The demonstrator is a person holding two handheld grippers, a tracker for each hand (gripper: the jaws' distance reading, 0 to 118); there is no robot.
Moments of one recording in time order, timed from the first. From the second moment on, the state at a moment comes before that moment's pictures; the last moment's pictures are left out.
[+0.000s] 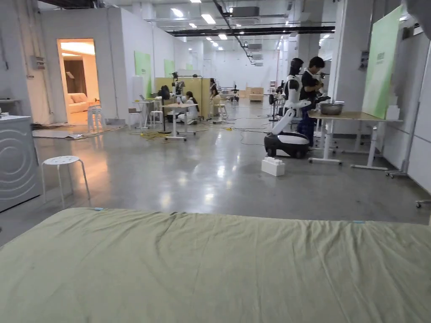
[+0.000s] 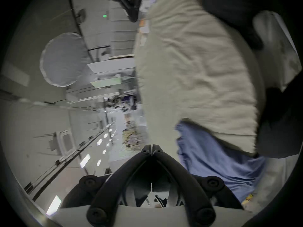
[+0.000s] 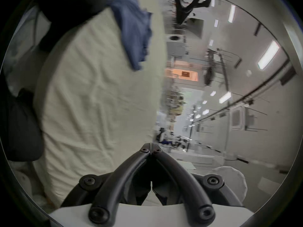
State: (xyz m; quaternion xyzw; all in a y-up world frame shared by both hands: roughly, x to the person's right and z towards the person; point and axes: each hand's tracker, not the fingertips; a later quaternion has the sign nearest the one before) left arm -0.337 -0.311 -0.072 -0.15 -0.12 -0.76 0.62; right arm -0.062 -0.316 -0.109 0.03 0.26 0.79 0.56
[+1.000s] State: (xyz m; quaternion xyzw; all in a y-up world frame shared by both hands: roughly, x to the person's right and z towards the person) left arm -0.375 -0.155 -0.061 0.00 0.01 -0.04 1.00; right arm -0.029 -0.179 -0.117 -0.01 0.10 0.04 0.99
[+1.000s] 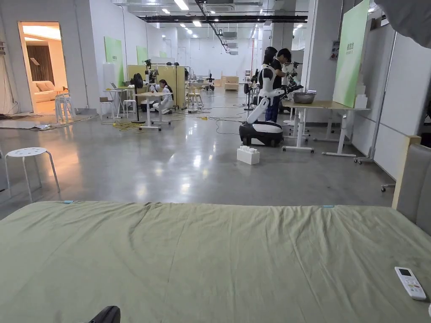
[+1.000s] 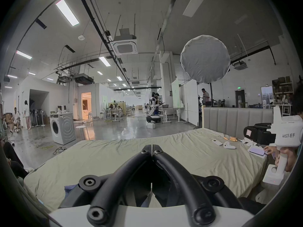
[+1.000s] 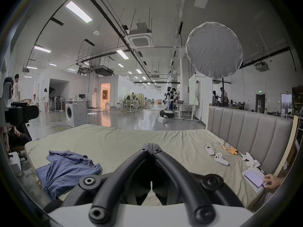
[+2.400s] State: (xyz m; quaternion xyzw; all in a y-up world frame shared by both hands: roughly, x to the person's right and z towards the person) left arm -0.541 -0.422 -0.286 -0.45 0.03 0.01 0.89; right arm -0.017 -0.290 -0.137 -0.24 0.11 0.07 0.96
